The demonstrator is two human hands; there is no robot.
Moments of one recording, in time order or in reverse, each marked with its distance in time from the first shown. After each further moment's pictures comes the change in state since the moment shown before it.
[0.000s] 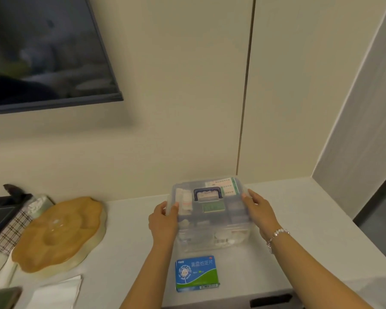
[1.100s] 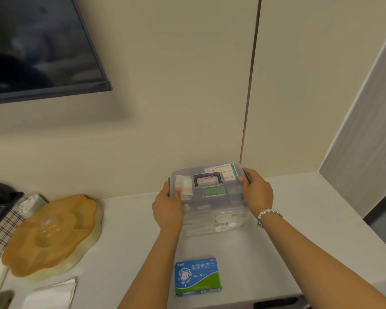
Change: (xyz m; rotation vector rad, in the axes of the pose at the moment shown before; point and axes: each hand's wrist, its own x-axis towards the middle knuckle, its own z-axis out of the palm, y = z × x) left_hand 0.031 0.013 0.030 0.160 0.111 0.195; right_hand 0.057 -0.006 0.020 -0.404 0.276 -0.289
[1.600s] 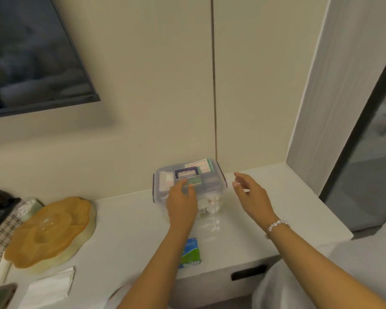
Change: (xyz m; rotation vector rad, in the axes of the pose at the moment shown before) left_hand -0.101 0.066 -0.003 -0.052 -0.218 0.145; right_hand -0.081 0.016 -0.089 0.254 -0.123 -0.075
